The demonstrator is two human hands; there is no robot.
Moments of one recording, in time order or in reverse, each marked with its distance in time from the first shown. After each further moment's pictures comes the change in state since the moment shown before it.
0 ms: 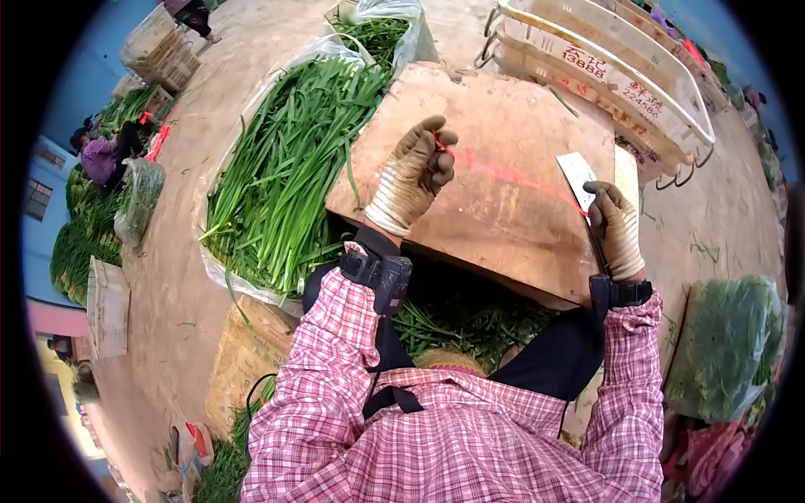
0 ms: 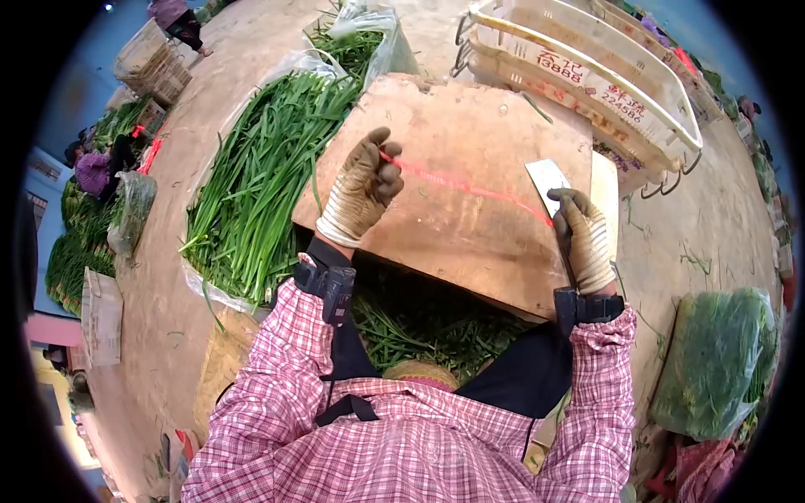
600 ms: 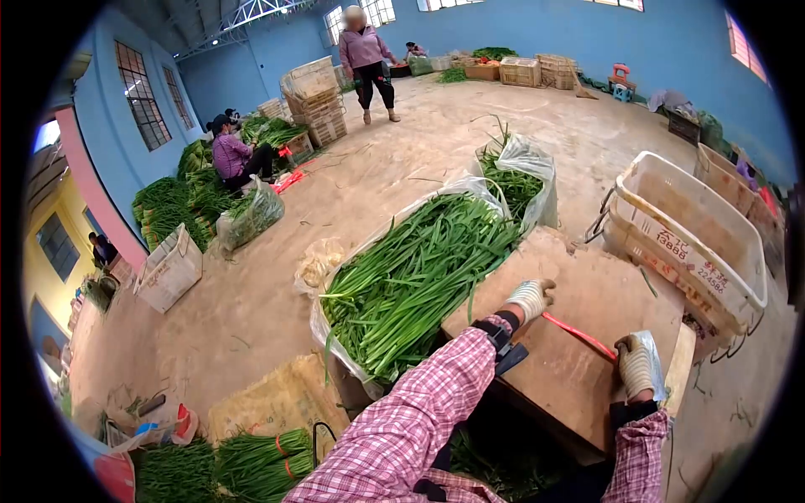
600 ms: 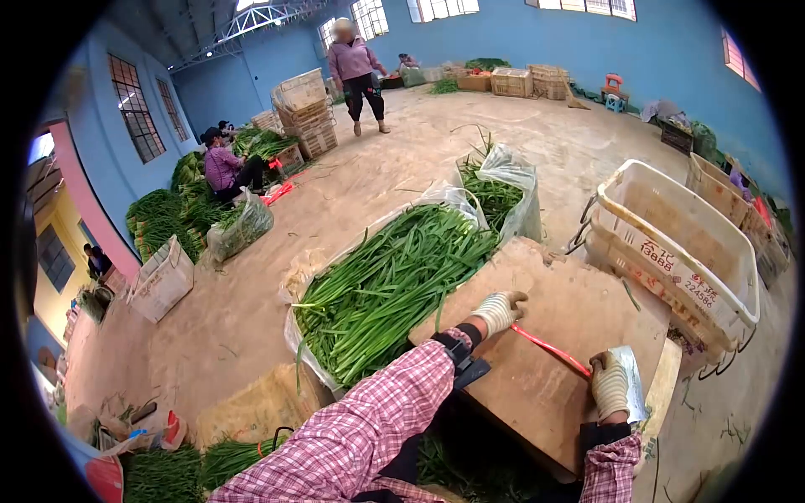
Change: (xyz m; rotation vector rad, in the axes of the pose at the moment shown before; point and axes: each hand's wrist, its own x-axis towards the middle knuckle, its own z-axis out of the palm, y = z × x) left_hand 0.091 -0.005 -0.057 1.553 0.153 -0.043; right_hand 0.080 0.046 0.034 -1.023 0.005 -0.323
